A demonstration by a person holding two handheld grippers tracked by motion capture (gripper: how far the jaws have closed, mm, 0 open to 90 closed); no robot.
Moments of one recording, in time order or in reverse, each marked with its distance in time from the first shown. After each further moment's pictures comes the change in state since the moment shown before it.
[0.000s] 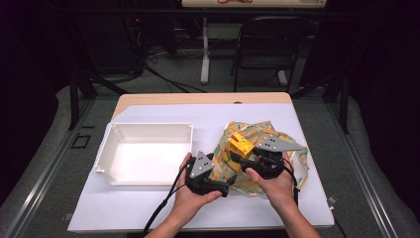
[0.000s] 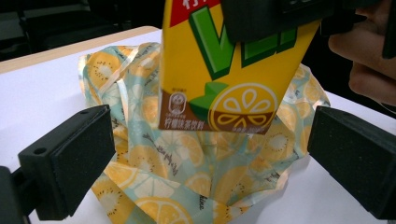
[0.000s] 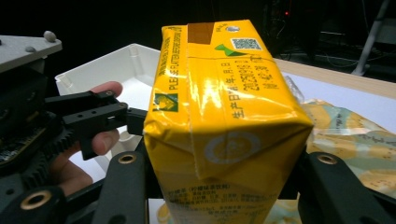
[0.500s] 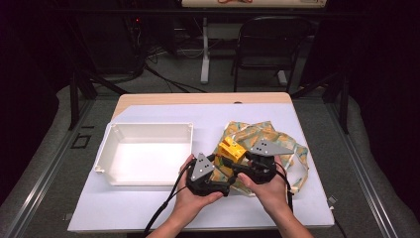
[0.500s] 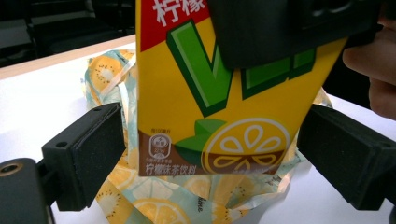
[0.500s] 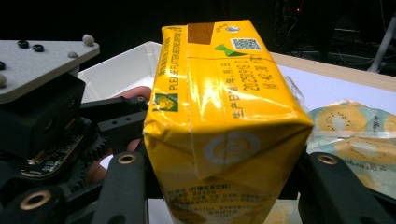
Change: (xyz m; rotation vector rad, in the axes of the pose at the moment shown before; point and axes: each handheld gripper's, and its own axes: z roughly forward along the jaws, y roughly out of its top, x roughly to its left) left arm -0.004 -0.003 0.001 -0.021 0.013 -0.006; right arm 0.023 0.001 0.006 0.009 0.033 0.002
